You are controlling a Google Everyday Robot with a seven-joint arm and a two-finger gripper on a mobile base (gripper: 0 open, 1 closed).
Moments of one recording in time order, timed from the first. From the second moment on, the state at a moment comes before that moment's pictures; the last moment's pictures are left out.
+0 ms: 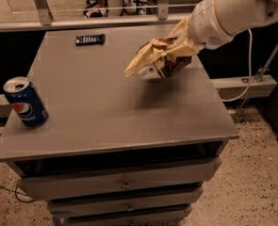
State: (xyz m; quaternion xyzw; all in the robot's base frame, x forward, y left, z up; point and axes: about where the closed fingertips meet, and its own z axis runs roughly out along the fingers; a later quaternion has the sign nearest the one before) arm 0.591 -0.091 0.961 -0.66 0.63 0.03 0.40
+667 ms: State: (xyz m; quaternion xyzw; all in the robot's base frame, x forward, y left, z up) arm 0.667 -0.055 0.983 -0.70 0.51 0.00 0.49
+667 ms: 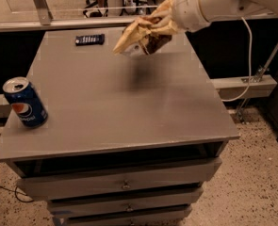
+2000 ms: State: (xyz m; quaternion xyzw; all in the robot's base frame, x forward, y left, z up) arm 0.813 0.020 0.963 -0.74 0.42 0.02 0.53
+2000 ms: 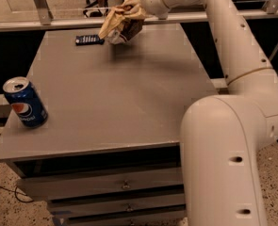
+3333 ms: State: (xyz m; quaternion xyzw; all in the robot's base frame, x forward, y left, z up) arm 0.829 0.027 0.931 -0.74 0.44 0.04 0.50
